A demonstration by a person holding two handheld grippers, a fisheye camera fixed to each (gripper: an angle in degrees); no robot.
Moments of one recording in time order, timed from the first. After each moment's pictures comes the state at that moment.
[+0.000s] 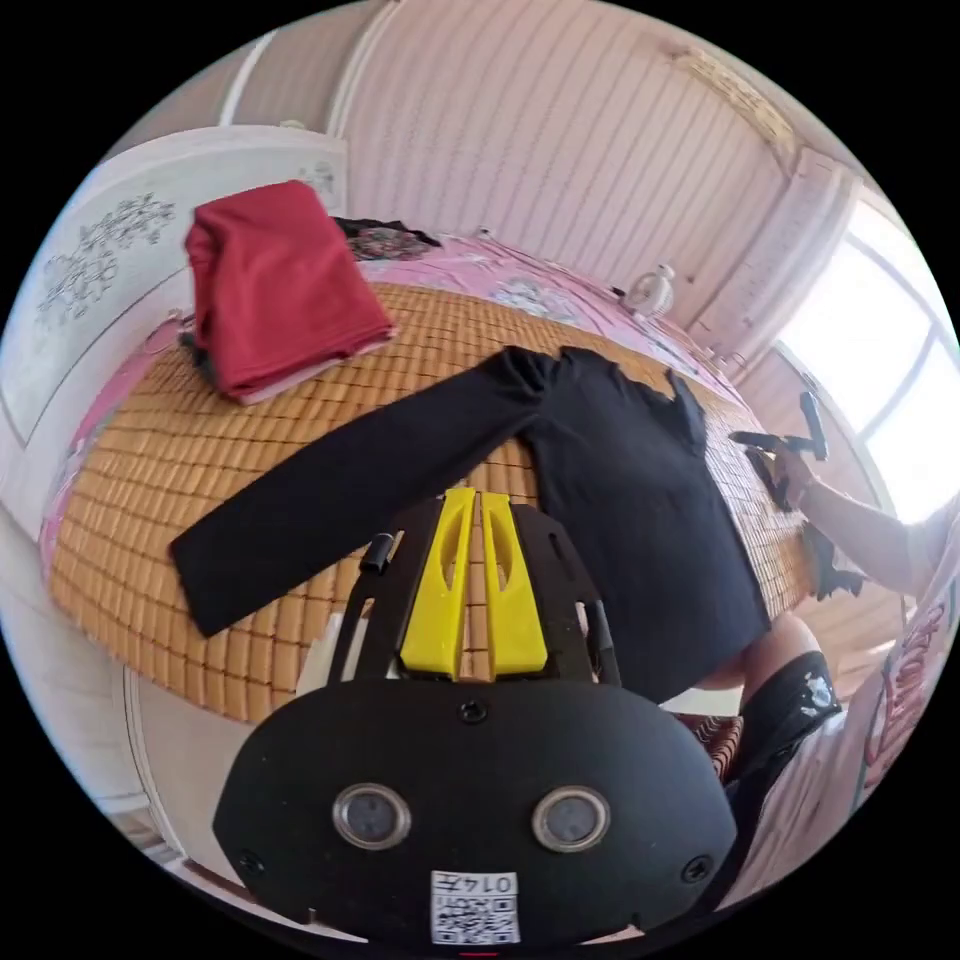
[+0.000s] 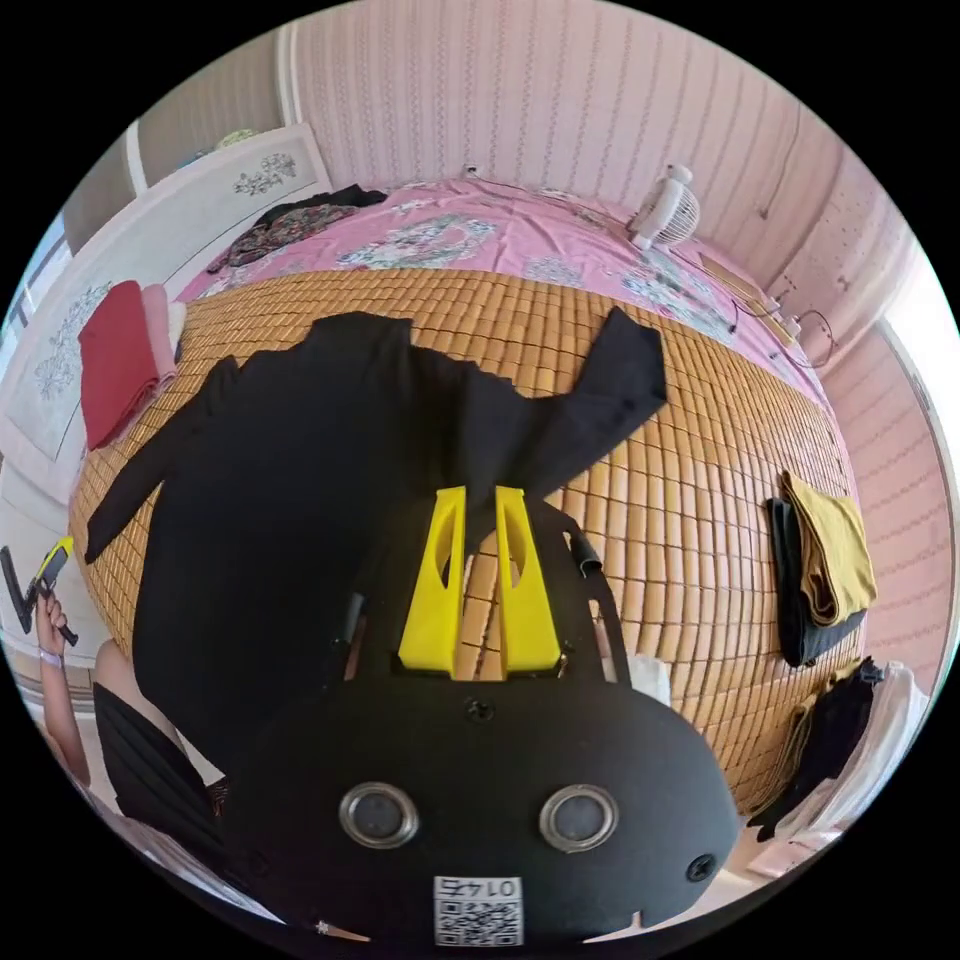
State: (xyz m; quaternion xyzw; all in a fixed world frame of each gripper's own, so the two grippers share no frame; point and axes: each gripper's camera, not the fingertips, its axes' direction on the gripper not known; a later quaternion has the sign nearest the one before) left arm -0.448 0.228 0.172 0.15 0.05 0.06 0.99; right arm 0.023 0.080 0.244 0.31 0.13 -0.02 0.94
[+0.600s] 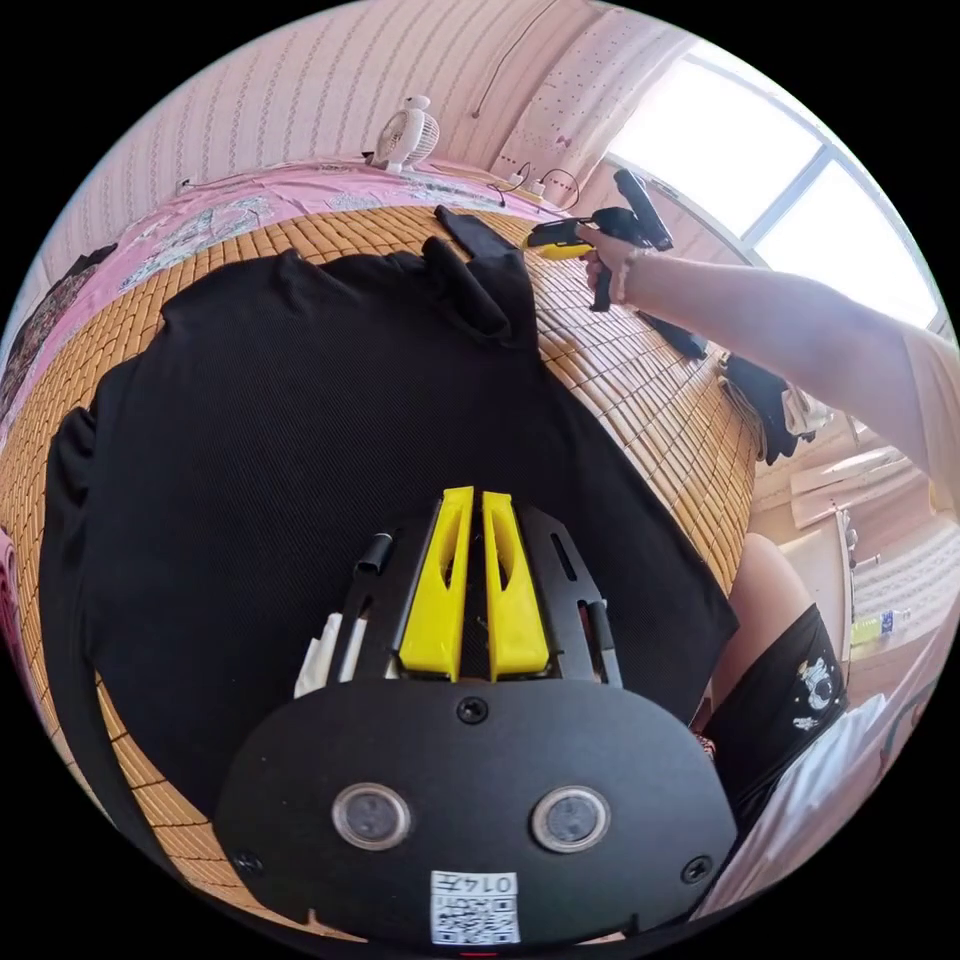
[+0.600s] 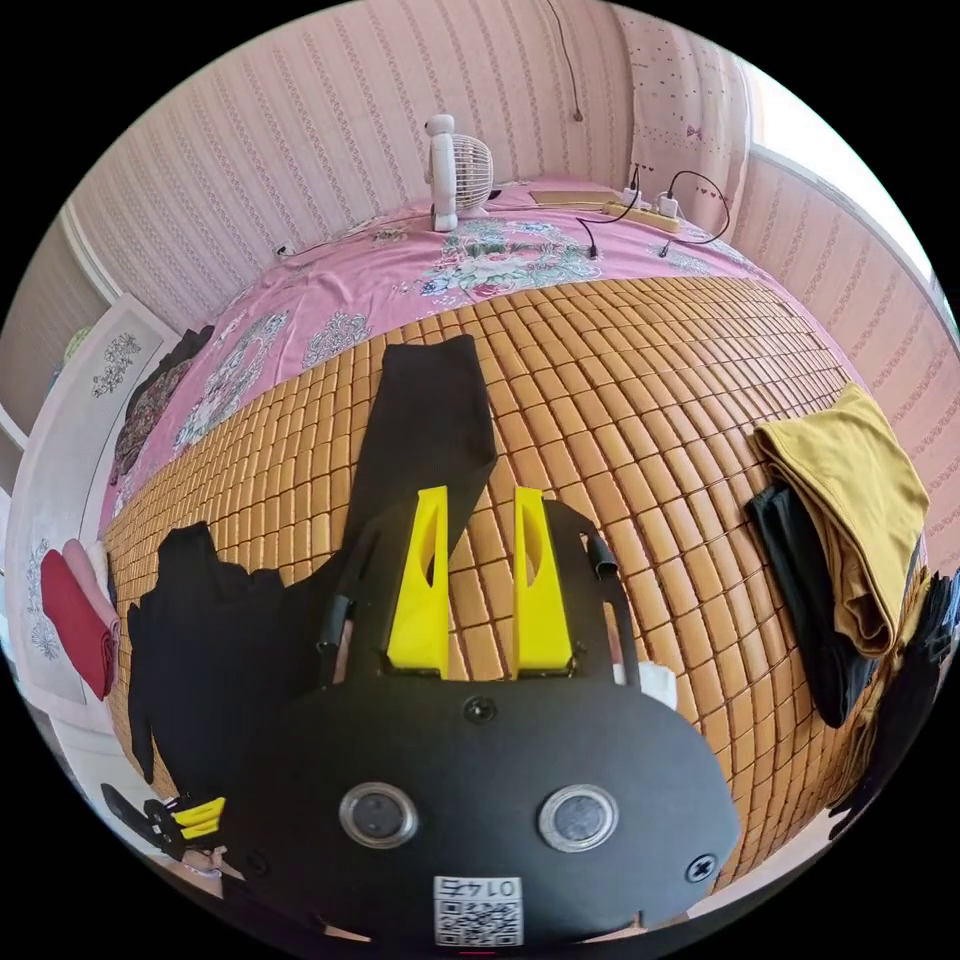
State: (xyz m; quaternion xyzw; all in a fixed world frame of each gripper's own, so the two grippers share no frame) left arm -0.156 0.112 0.362 -0.02 0.14 0.30 0.94; right arm 0.237 0.040 0.243 0.37 0.06 0.18 0.91
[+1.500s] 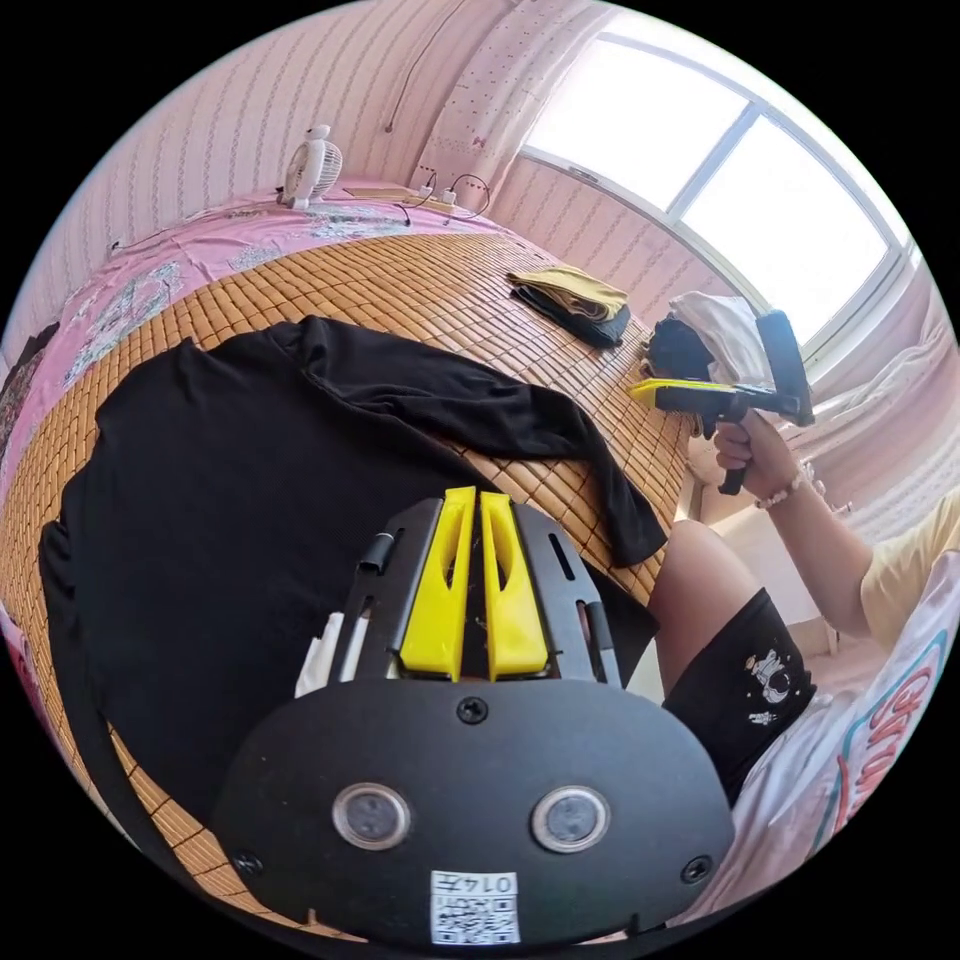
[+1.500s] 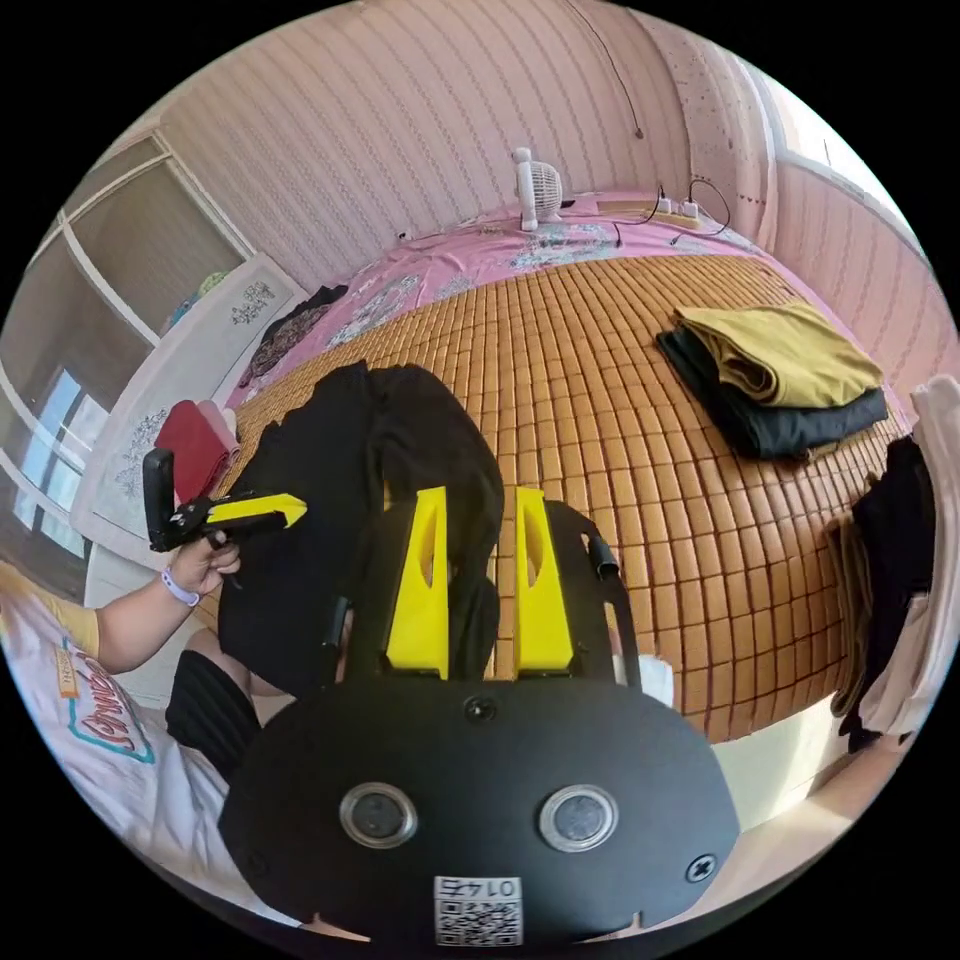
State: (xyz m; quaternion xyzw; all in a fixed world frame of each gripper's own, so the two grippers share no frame) left arm -0.026 0.114 0.369 -0.01 0.19 0.37 0.91; right arm 0.304 0.370 0.300 0.36 -0.04 0.06 0.93
